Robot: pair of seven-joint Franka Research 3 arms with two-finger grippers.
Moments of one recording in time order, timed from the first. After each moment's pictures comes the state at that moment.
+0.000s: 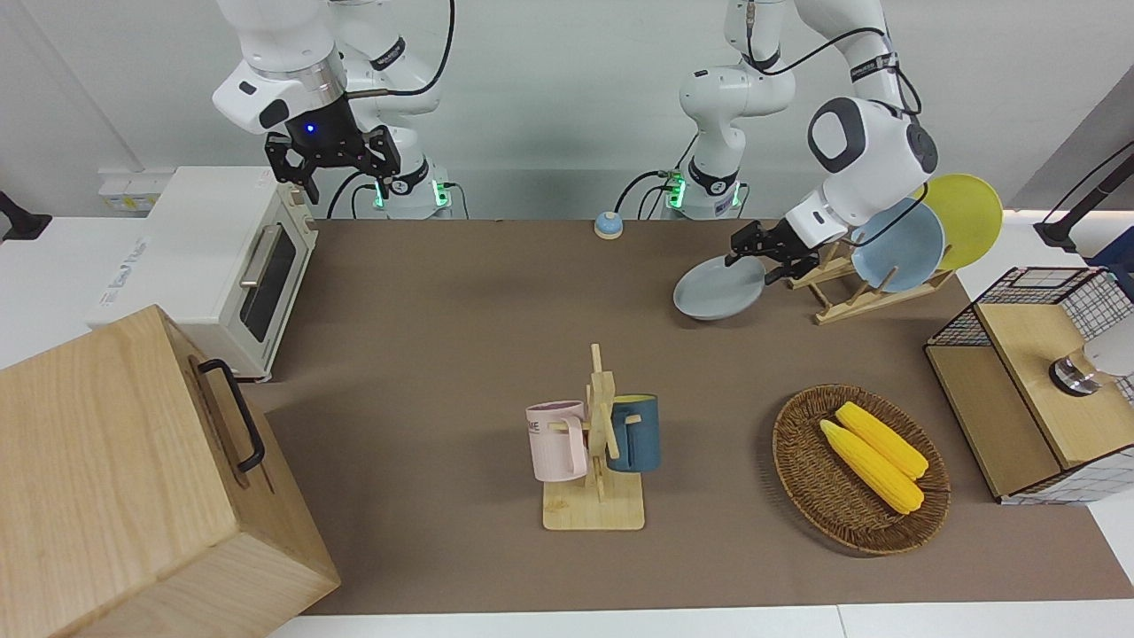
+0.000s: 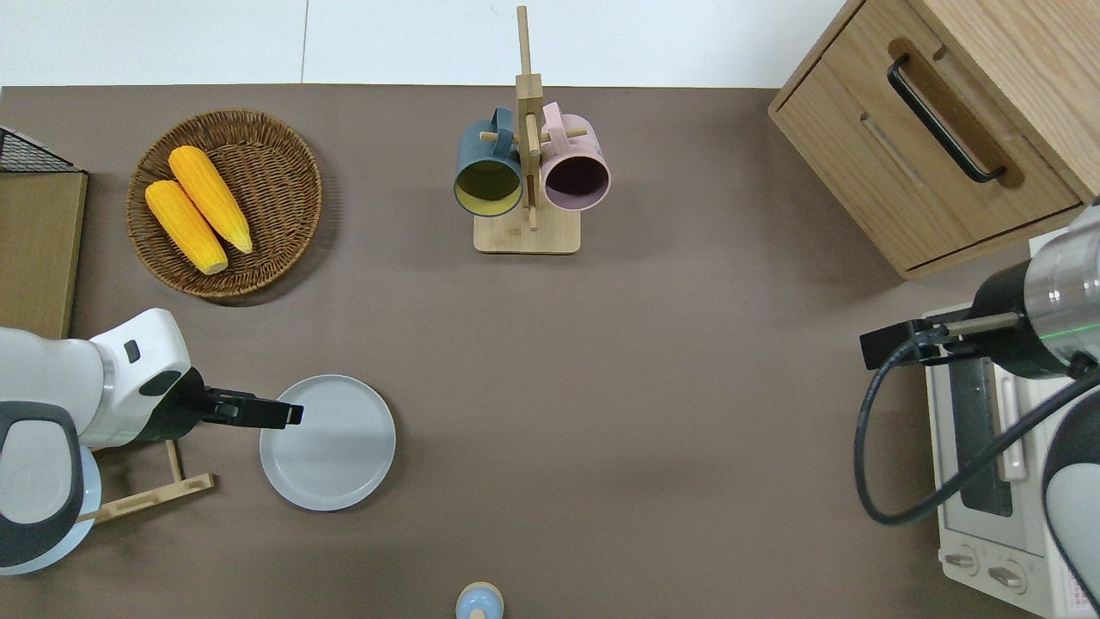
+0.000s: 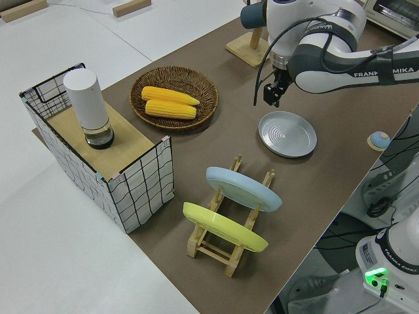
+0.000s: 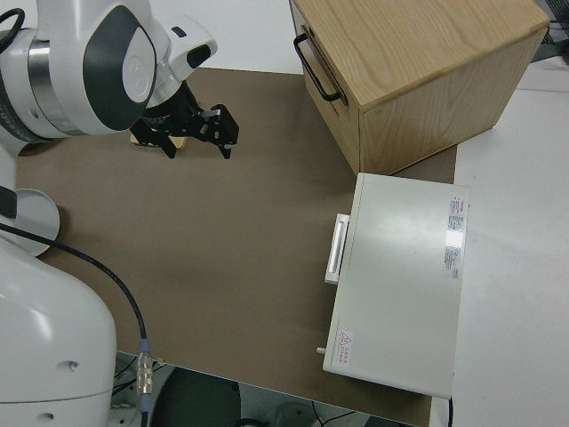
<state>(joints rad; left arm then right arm) 0.08 -0.16 -0.06 -2.21 -0.41 1.93 0.40 -0.05 -0.02 0.19 -1.50 0.00 1.42 0.06</state>
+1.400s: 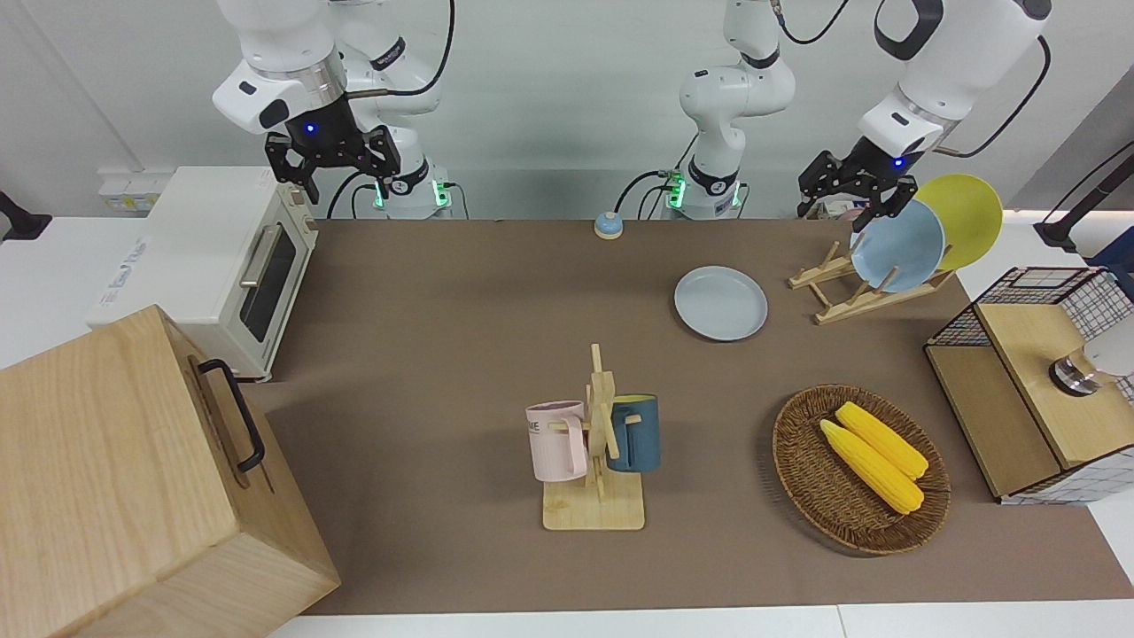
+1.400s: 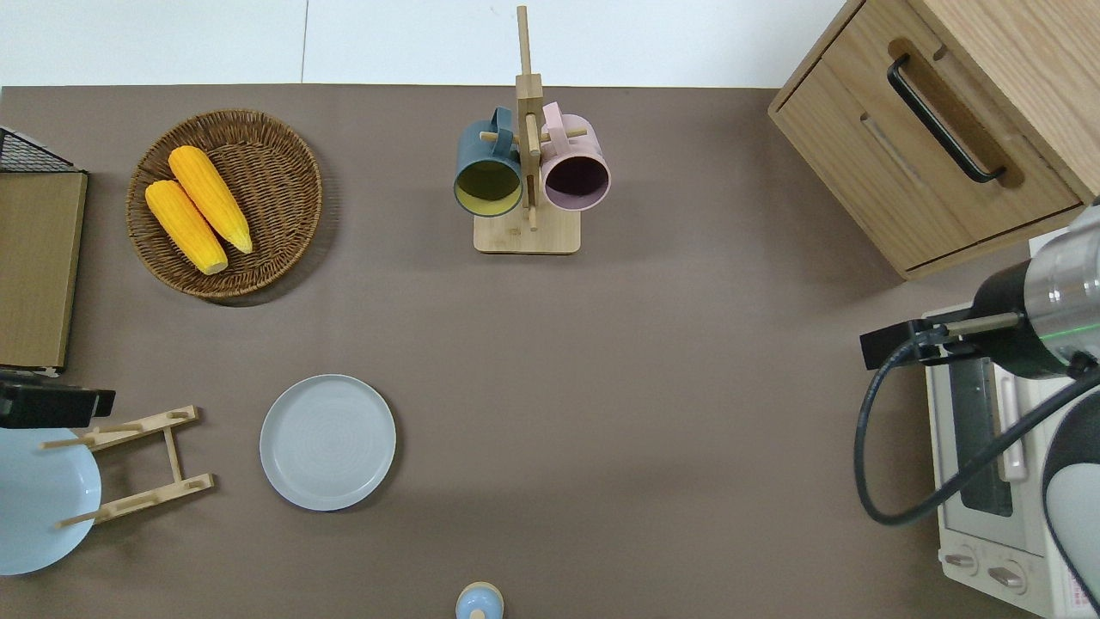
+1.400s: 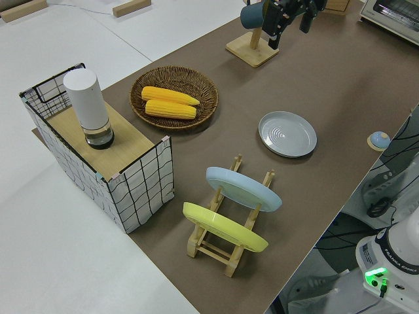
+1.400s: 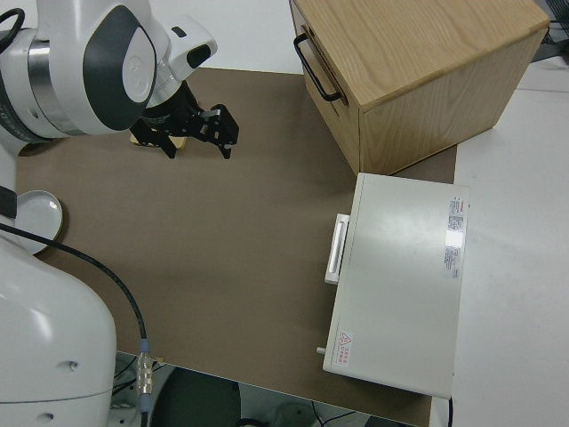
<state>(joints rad) 0.10 -0.19 -0.03 -1.71 -0.10 1.52 0.29 -0.05 -0.02 0.19 -1.50 0.00 1.42 0.06</state>
